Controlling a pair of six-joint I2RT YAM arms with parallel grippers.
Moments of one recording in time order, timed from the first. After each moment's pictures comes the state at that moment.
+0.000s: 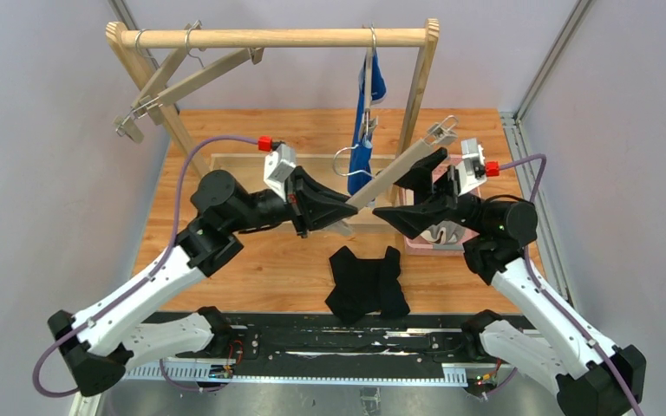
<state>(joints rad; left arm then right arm) -0.81 1.01 1.01 0.27 0.62 -0.39 0.49 0.91 0.73 0.91 -0.78 0.70</state>
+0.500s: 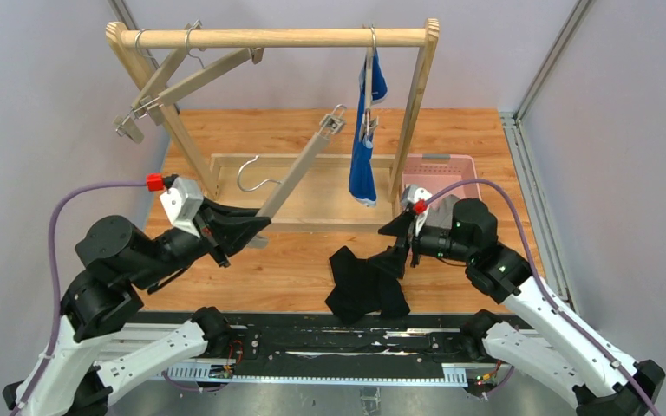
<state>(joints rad) -0.81 0.60 1.22 -0.54 0.18 -0.15 0.63 0.74 0.73 -0.20 -0.62 0.04</state>
